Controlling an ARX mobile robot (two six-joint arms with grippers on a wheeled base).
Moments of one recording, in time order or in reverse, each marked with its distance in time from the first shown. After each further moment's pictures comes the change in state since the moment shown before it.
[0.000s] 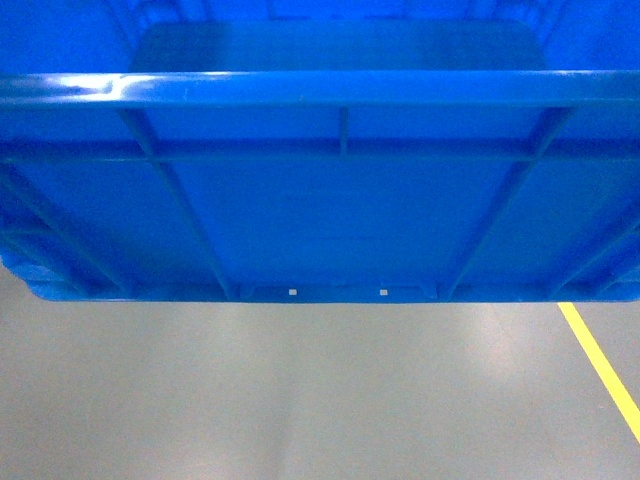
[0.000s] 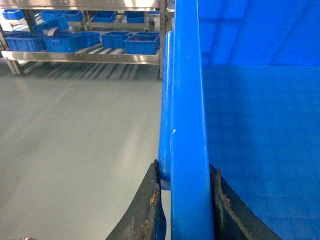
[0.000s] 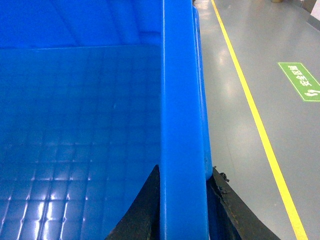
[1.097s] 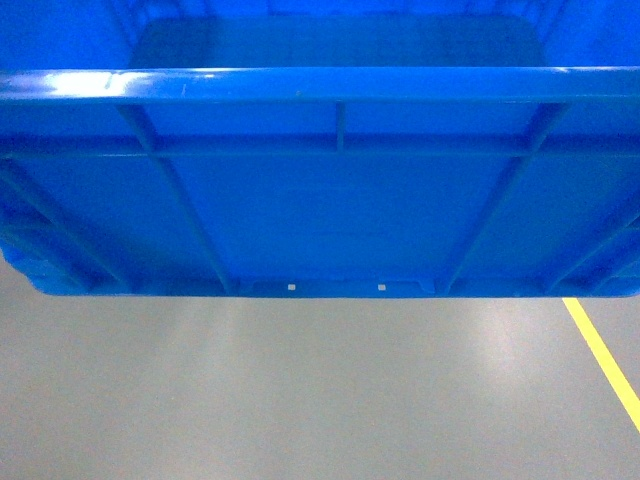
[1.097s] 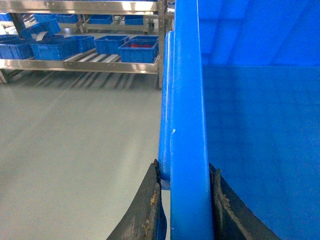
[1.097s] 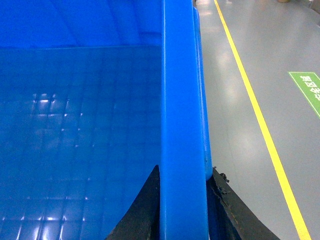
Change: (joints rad) left arm 0.003 0.003 0.000 0.005 0.000 0.003; right arm 0.000 0.003 0.000 0.003 0.000 -0.002
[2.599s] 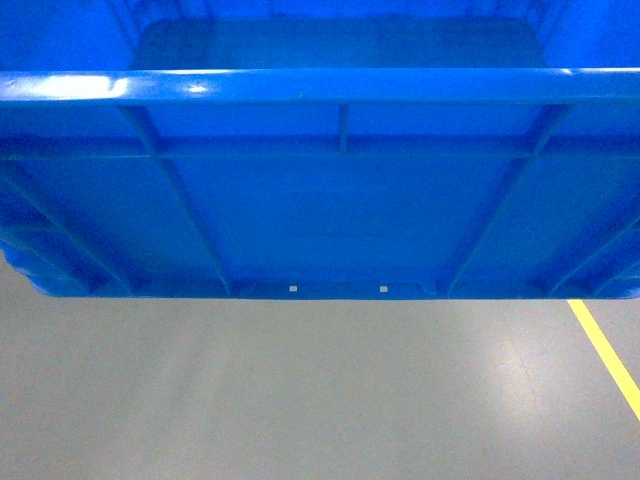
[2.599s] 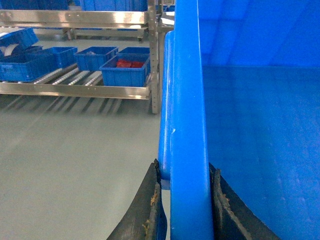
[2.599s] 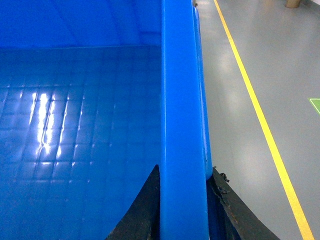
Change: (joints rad) left arm -0.002 0.003 0.000 0.001 -0.001 -0.002; right arm 0.000 0.001 0.000 0.000 0.000 0.000
